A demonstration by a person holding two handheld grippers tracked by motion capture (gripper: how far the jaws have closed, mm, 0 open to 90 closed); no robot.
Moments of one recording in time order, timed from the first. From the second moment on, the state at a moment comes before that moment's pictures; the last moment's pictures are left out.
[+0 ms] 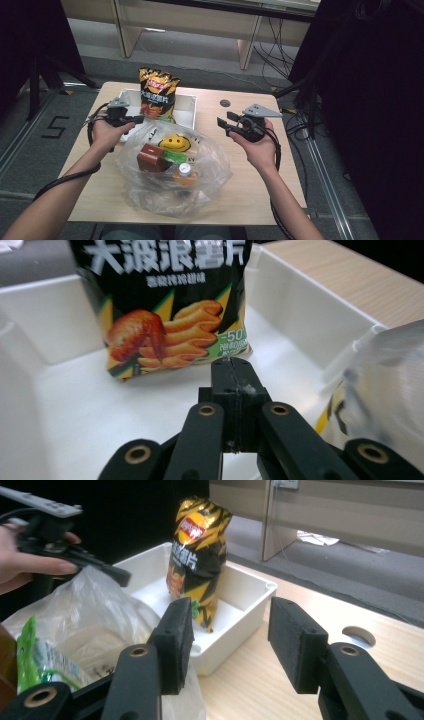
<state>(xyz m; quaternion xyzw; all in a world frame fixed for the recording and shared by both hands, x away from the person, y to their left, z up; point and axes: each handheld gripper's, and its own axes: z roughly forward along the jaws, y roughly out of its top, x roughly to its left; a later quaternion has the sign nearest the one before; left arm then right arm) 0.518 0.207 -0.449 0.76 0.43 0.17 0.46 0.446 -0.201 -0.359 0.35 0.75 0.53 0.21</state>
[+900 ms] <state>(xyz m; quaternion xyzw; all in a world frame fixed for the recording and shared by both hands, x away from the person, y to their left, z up) 0.586 0.158 -0.475 0.81 0.44 0.13 0.38 0.445 -0.220 -0.360 0.36 0.74 0.53 0.22</state>
